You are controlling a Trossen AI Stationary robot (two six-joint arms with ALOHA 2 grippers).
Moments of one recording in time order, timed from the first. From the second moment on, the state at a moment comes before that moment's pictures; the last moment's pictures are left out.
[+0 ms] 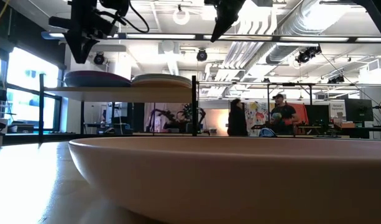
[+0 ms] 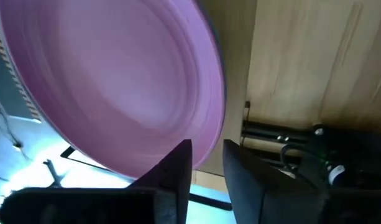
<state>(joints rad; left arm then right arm) 0.55 1.34 1.39 -1.57 -0.39 0.55 -0.45 1.89 2.25 -1.31 0.01 -0.49</state>
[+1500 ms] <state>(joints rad) 0.12 1.34 1.39 -1.56 0.15 -0.05 0.06 1.89 1.83 -1.56 -0.24 0.13</state>
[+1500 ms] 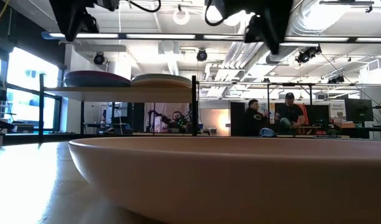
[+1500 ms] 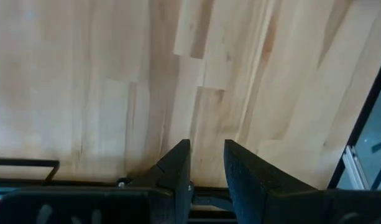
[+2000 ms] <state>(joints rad) -0.06 1.34 1.39 -1.56 0.15 -0.19 0.36 1.89 1.57 -1.43 -0.24 0.29</state>
